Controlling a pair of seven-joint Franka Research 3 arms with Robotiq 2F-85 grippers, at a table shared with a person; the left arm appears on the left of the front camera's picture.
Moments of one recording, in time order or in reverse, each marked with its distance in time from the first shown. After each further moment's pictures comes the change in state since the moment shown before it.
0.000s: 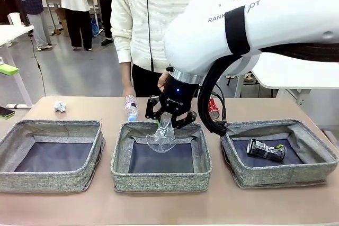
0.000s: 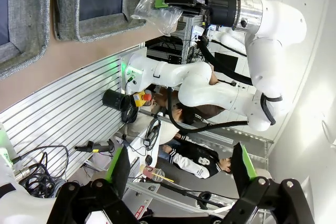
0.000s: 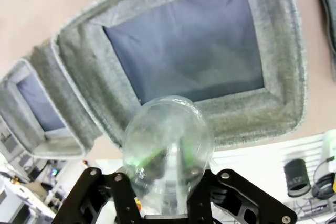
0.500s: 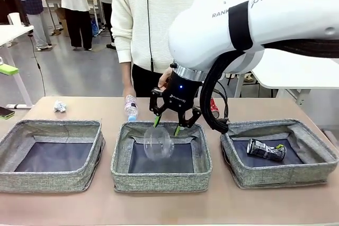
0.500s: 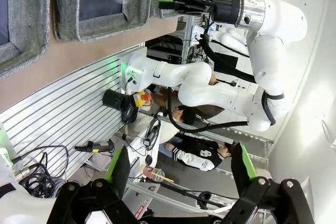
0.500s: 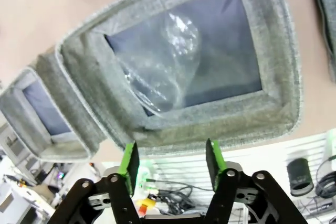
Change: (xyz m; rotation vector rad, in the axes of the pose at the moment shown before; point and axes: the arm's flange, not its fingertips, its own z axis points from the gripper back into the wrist) left arm 0.000 0.000 0.000 0.000 0.000 0.000; right arm 0.009 -0.005 0.009 0.017 -0.007 -0.029
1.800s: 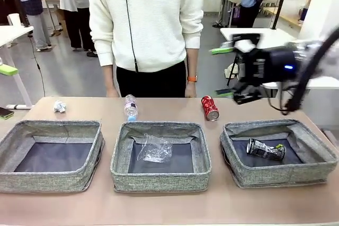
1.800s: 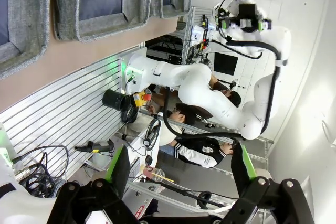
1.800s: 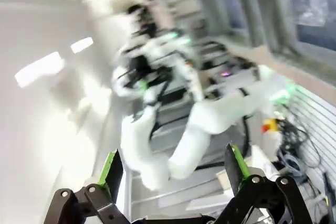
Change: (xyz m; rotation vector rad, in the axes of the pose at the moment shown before) left arm 0.000 0.000 0.000 0.000 -0.001 0.000; right arm 0.040 -0.204 0.104 1.142 0.401 0.189
